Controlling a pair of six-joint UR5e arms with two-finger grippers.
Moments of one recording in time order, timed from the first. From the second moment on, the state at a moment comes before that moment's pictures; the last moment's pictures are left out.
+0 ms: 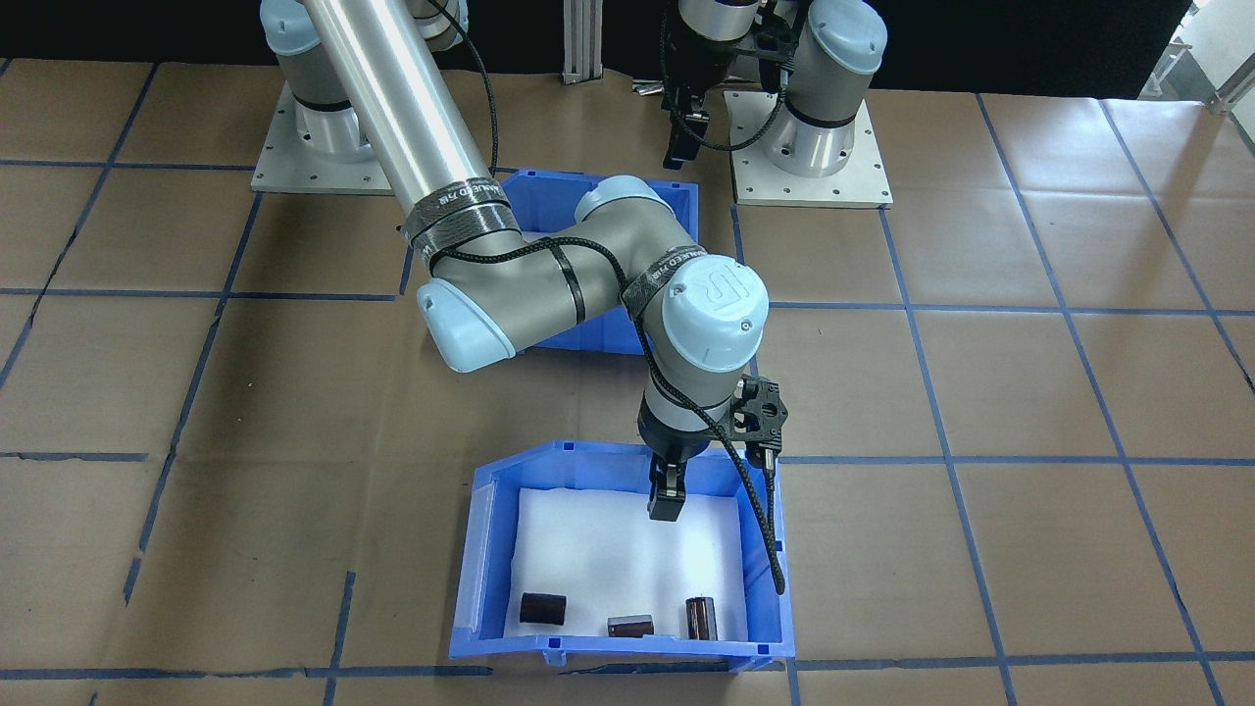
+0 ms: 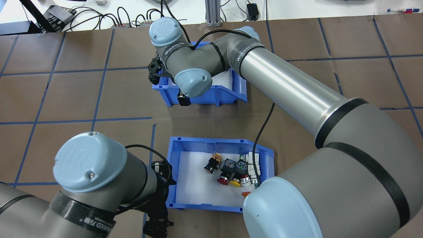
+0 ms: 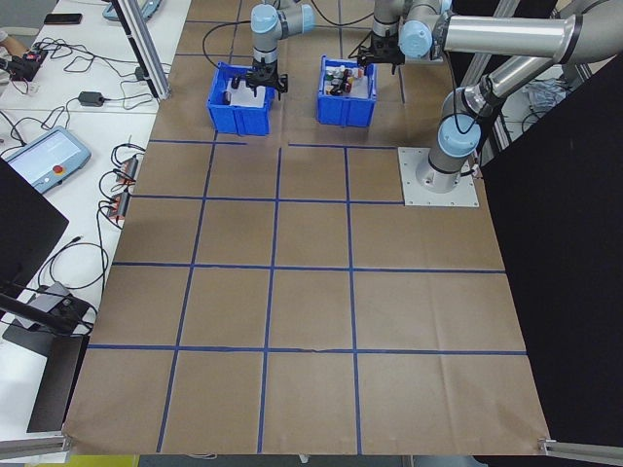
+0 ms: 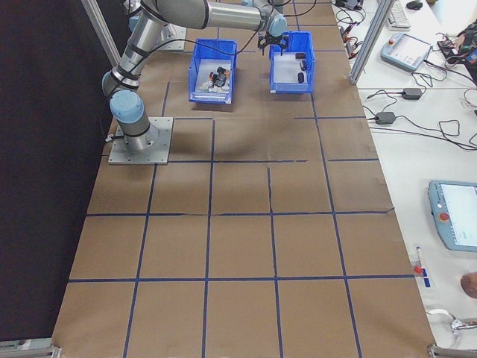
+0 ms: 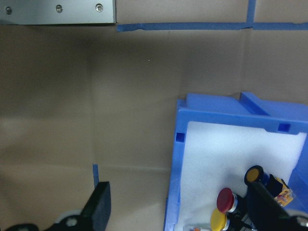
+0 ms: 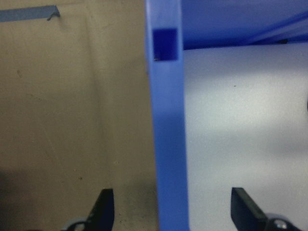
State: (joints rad) left arm -1.94 -1.16 -2.19 -1.41 1.42 -1.93; right arm 2.08 -0.86 1.22 -1.97 -1.64 -0.97
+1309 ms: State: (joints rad) left arm -2.09 -1.34 -2.33 -1.06 1.43 -2.12; right arm 1.94 -1.00 1.22 -1.92 -1.73 -1.10
